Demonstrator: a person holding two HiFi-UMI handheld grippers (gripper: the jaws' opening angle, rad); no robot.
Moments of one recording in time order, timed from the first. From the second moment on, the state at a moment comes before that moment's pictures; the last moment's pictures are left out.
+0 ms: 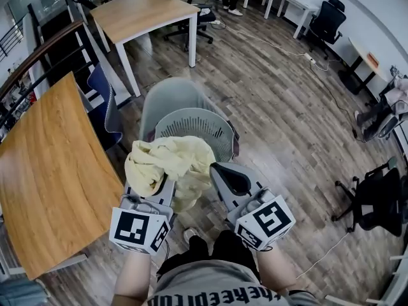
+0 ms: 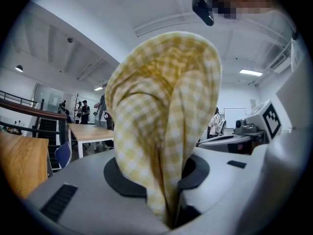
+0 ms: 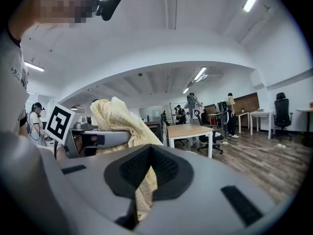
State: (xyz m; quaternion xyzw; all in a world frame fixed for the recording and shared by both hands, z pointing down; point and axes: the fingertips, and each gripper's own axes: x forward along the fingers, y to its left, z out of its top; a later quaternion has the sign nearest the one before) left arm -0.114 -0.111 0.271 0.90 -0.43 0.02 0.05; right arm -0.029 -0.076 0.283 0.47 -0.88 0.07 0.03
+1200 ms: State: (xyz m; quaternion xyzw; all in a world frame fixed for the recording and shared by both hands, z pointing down) left arm -0.093 -0.243 0.322 0.88 -0.46 0.04 0.10; right arm -0.002 -0.201 0.333 0.45 -0.89 0.12 0.06
